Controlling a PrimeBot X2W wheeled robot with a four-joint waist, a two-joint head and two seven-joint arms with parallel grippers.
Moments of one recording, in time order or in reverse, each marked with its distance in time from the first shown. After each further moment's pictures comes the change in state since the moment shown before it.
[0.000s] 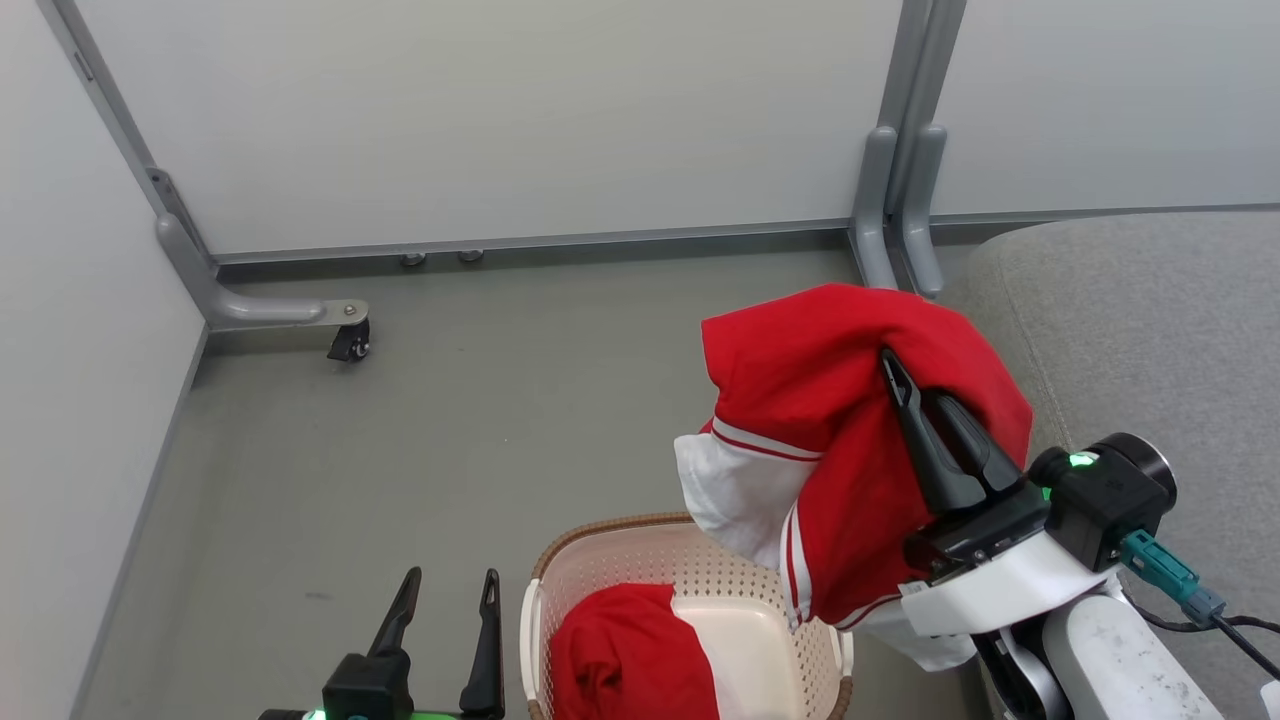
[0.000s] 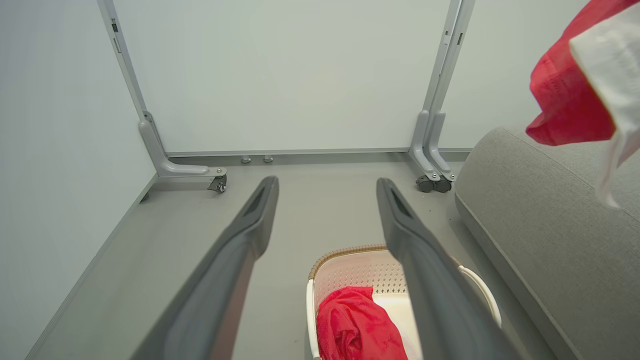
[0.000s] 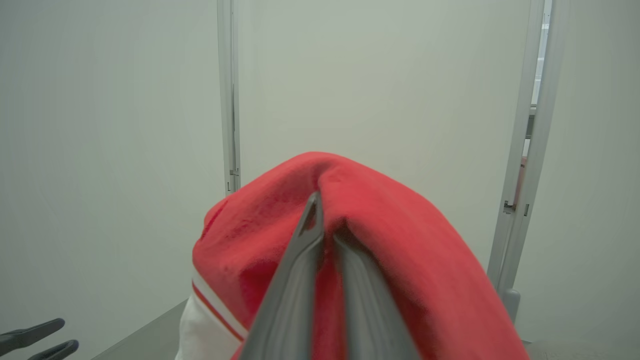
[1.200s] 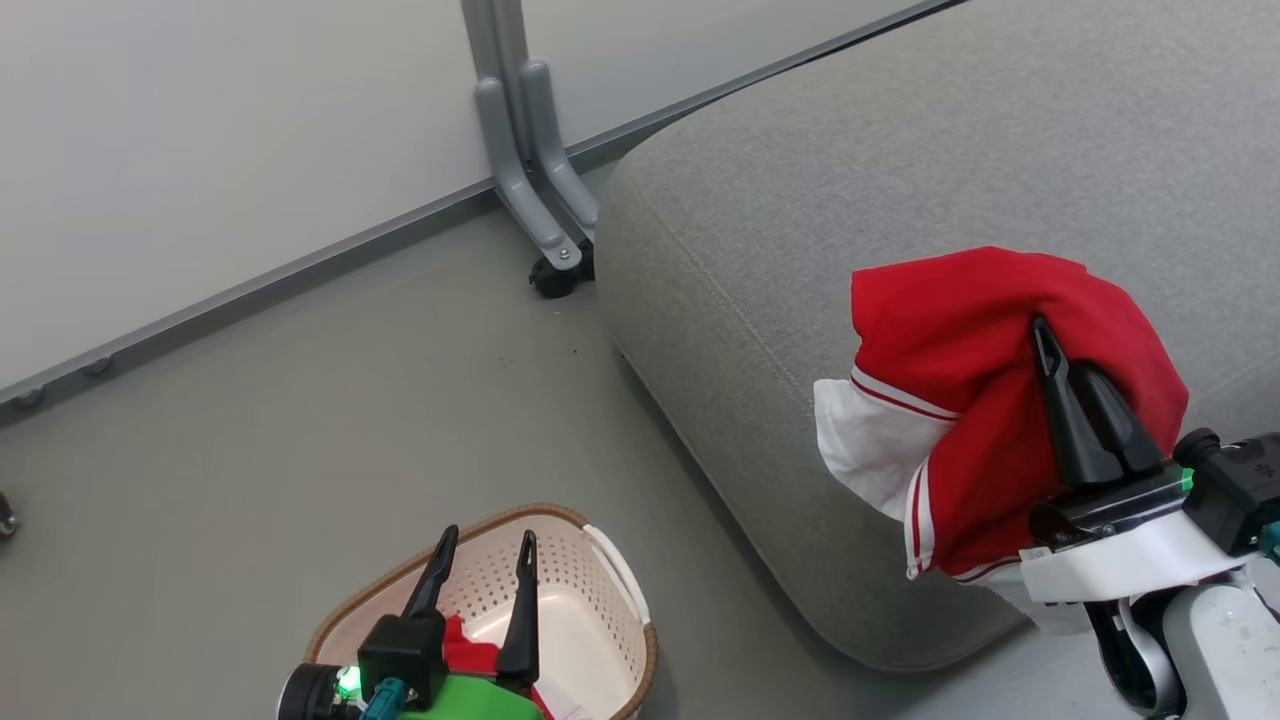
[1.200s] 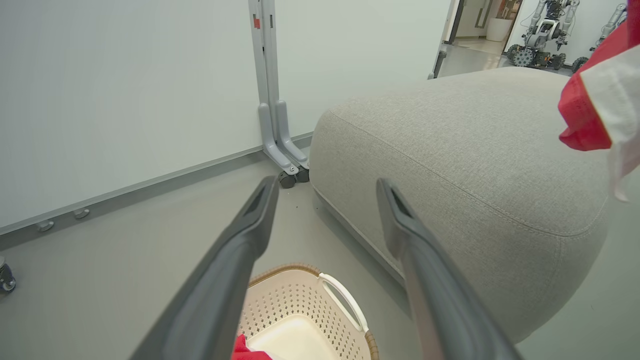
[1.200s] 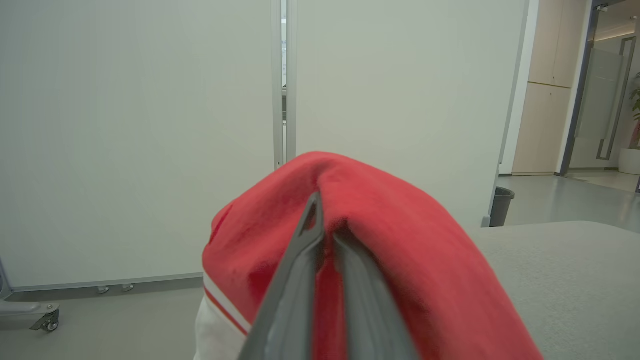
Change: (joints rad) left arm -0.072 0.000 -0.081 0.003 -0.030 0.035 0.000; right arm 0.045 -0.070 -0.179 -0.027 0.017 0.000 0.000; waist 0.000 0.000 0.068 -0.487
